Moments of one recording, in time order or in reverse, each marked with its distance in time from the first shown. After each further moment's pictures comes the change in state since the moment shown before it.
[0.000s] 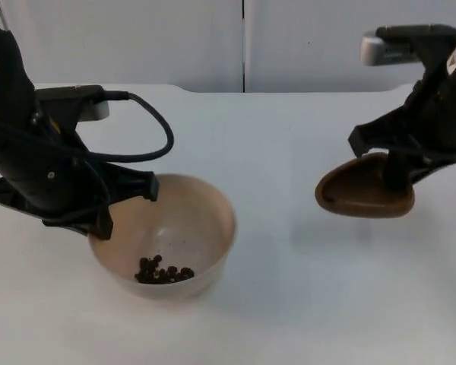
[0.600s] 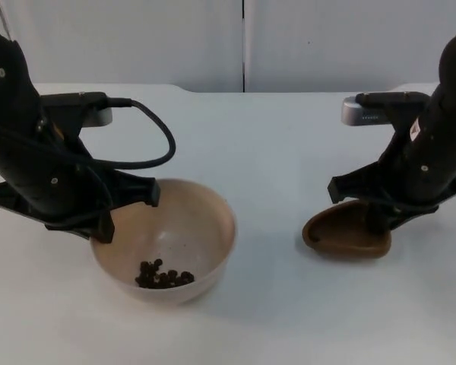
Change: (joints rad) right arm -0.002 0.181 0.002 0.002 -0.132 0.080; left arm 0.000 0.021 0.000 -0.002 -0.017 0.013
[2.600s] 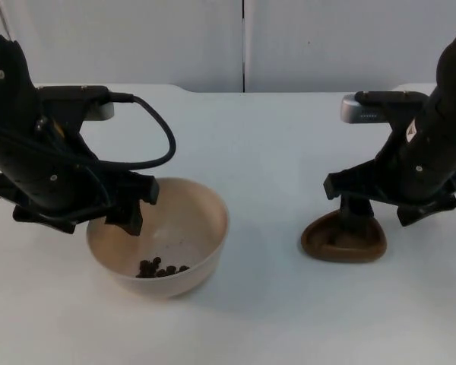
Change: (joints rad) right arm 0.000 0.011 0.000 0.002 -0.047 0.025; left arm 0.000 0.000 -0.001 0.051 -0.039 0.004
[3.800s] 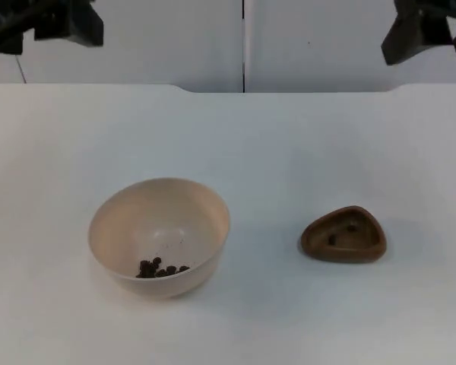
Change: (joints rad) right arm 0.000 -0.529 0.002 -0.003 0.163 -0.120; left arm 0.000 -0.585 0.000 0.000 0.069 0.000
